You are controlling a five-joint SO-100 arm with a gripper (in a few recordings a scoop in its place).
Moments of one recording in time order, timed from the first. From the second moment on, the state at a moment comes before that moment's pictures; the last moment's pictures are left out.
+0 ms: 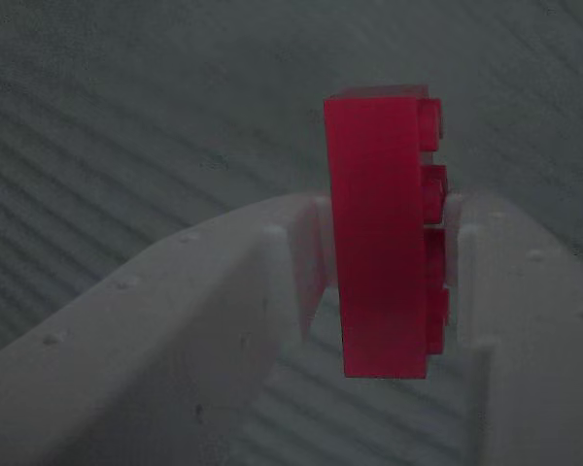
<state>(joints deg) 27.7 104.0 115.7 51.6 -55.1</state>
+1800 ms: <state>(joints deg) 15.6 41.6 44.0 35.3 -9.1</state>
